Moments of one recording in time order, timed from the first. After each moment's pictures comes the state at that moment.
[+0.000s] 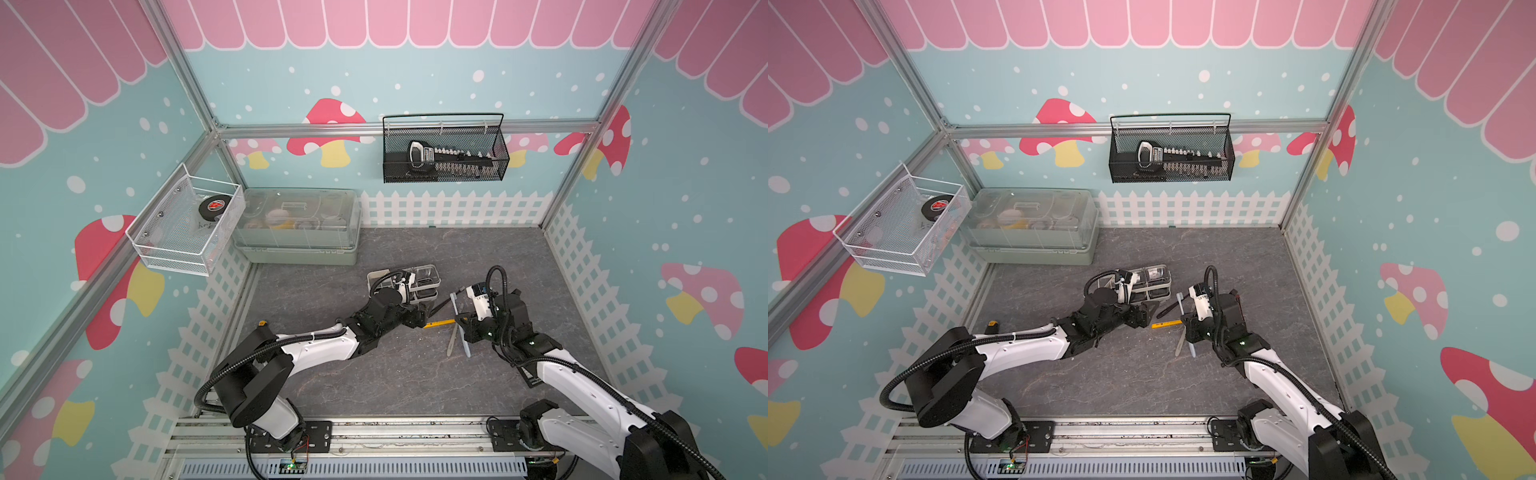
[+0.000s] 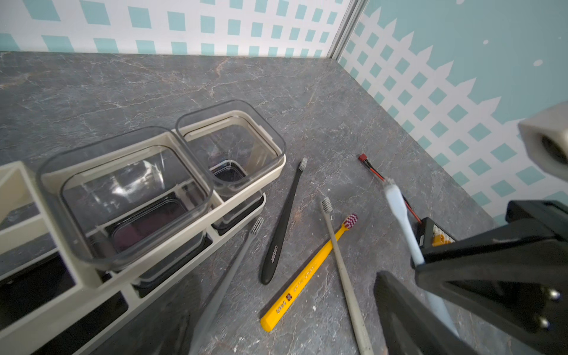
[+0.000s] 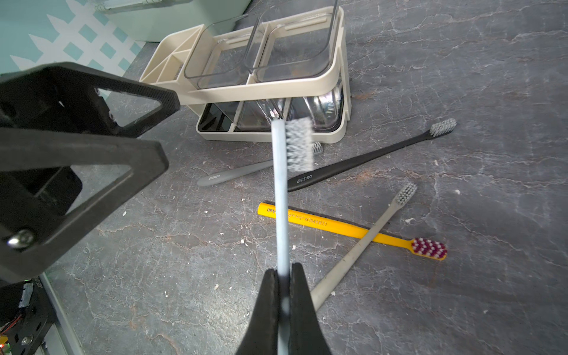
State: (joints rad) left arm -0.81 1.58 0.83 0.34 -0.05 -0.38; right arm 0.39 1.01 0.51 -0.13 -0.30 0.23
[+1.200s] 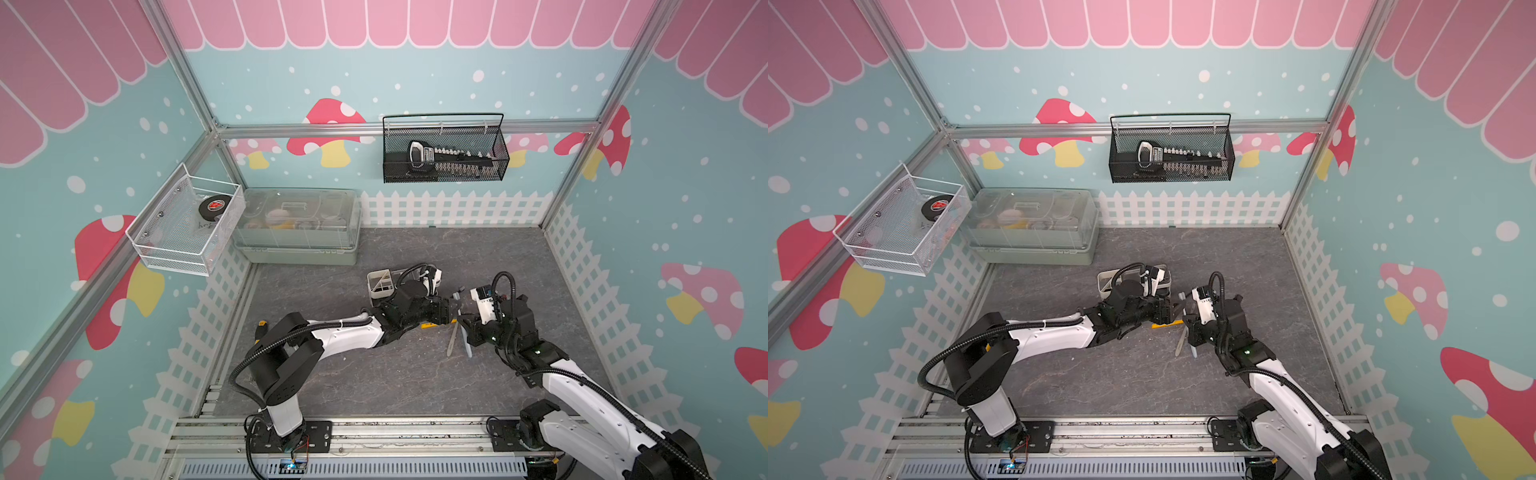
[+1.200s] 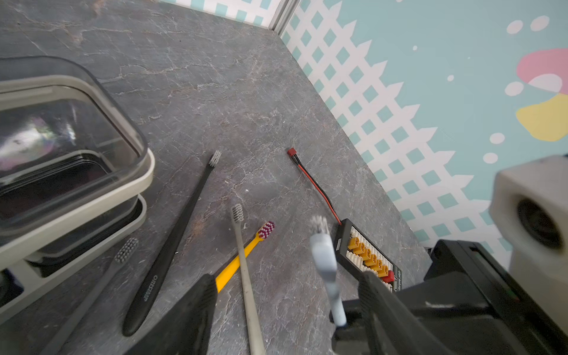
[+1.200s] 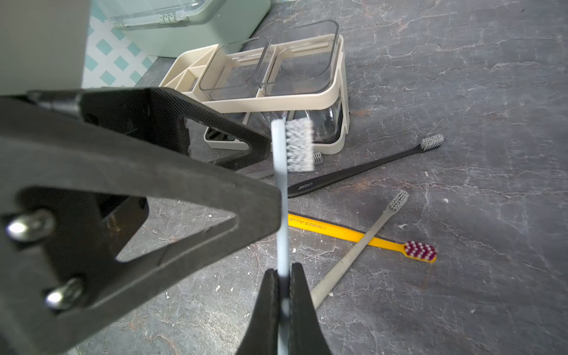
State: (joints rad) left arm -0.88 1.77 1.05 0.32 0.15 -0.57; right arm 0.39 0.91 0.46 -0.10 -0.28 0.22
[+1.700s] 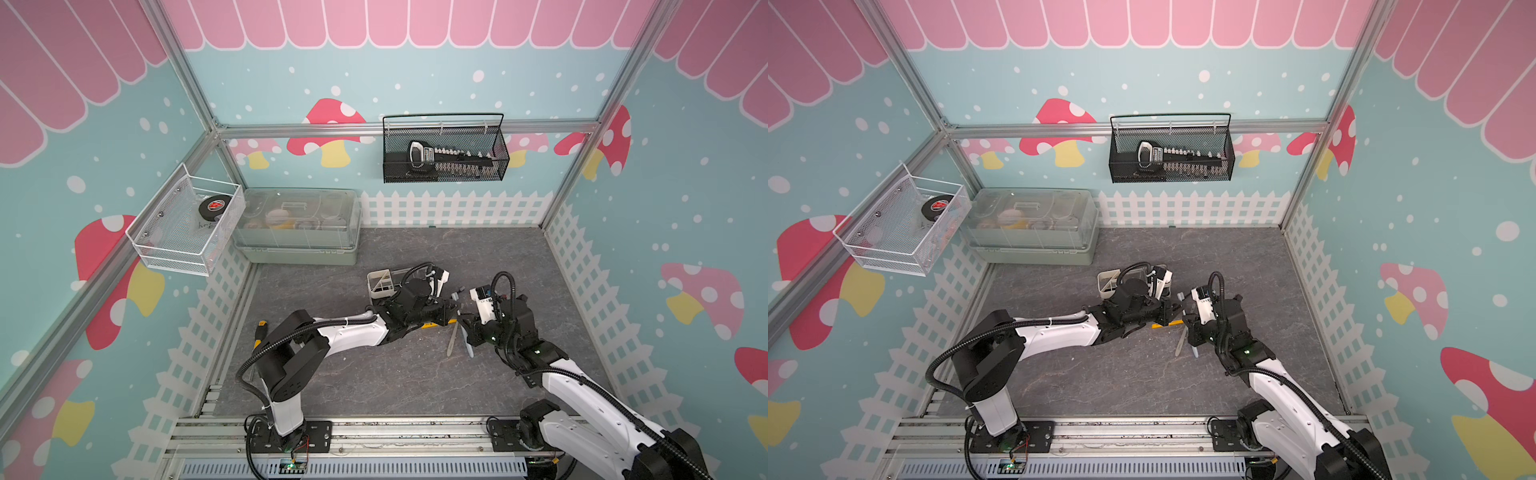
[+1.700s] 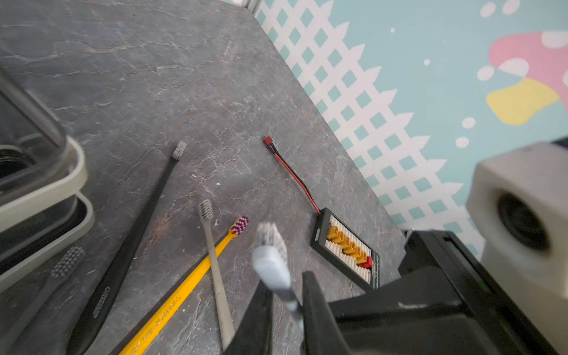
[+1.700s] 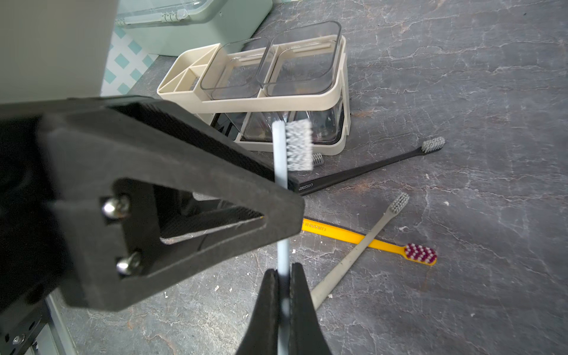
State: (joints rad) left arm -0.89 1.81 1.10 0.32 0.25 -0.59; right arm 0.39 0.92 0.46 -0.10 -0.29 0.21
